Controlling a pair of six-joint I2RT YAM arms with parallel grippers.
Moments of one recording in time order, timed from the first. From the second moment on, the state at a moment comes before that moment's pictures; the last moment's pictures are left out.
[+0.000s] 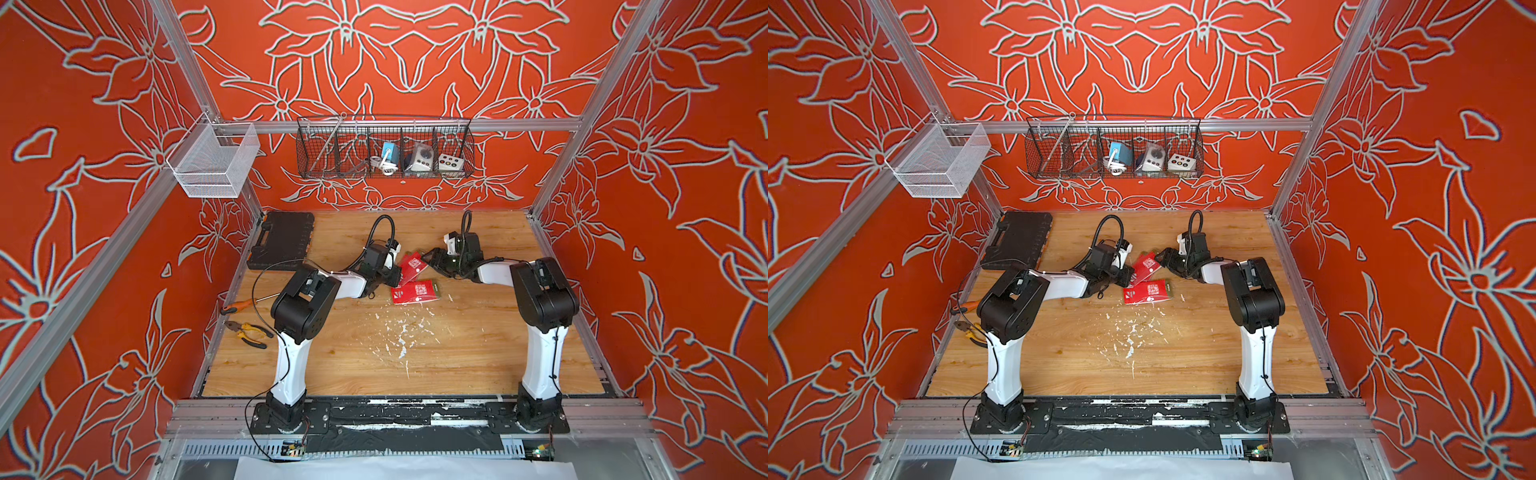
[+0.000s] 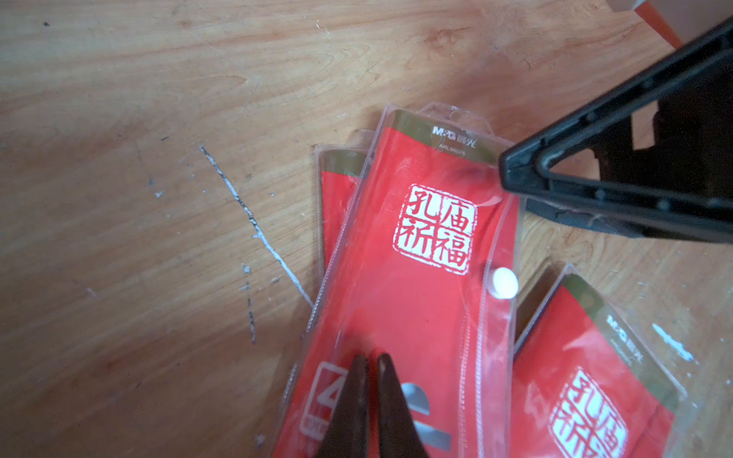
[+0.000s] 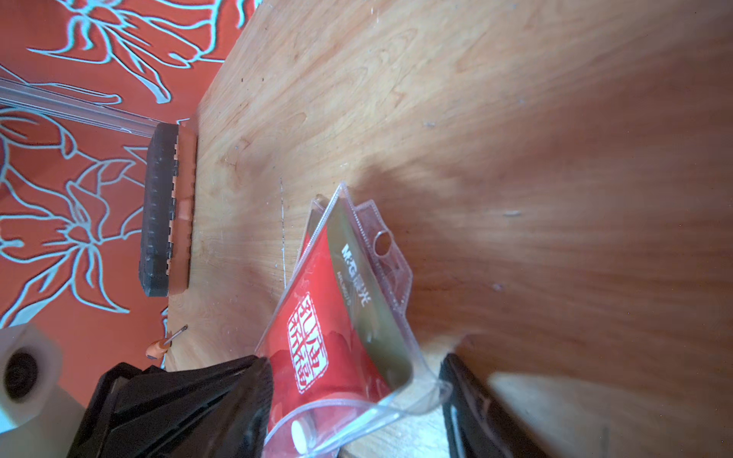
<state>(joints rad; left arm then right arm) -0.46 2.05 1.15 0.25 0.20 -0.15 0.29 2.07 1.18 0.19 -0.55 0.69</state>
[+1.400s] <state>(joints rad) -0.46 2.06 1.16 0.25 0.20 -0.15 0.32 2.17 1.23 0.35 -0.64 0.80</state>
